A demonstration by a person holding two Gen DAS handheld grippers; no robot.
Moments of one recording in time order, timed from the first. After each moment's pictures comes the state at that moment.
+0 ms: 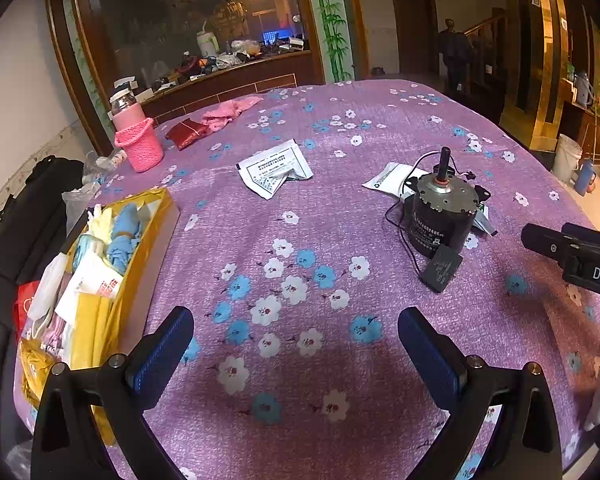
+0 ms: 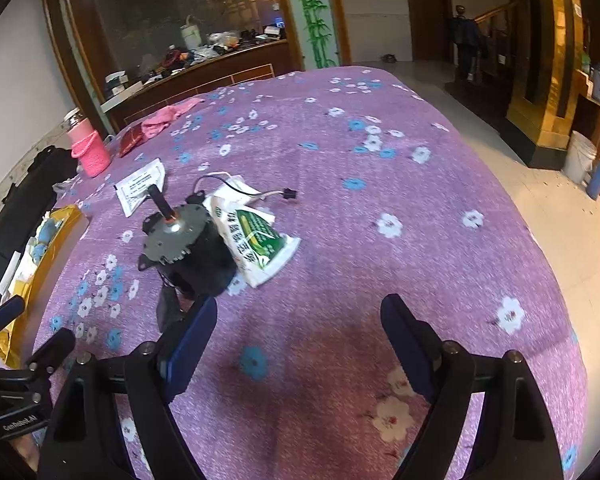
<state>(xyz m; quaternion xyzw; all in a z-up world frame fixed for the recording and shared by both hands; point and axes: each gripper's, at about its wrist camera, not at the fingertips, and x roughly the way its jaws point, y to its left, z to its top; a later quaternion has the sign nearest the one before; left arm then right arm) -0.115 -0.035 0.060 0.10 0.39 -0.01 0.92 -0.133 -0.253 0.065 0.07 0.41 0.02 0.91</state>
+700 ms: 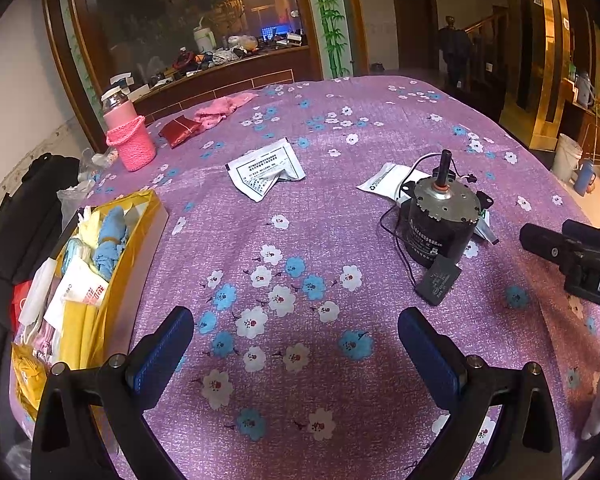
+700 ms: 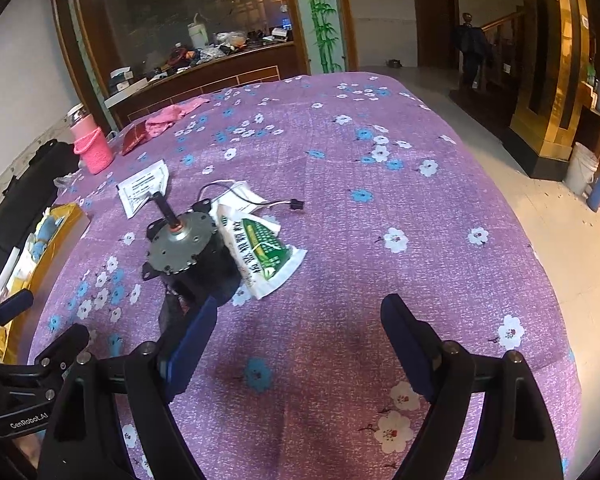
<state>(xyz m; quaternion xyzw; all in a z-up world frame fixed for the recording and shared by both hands) -0.104 -0.042 0.057 0.09 0.40 -0.02 0.91 -0.128 -0.248 0.069 0.05 0.40 0.03 0.91</state>
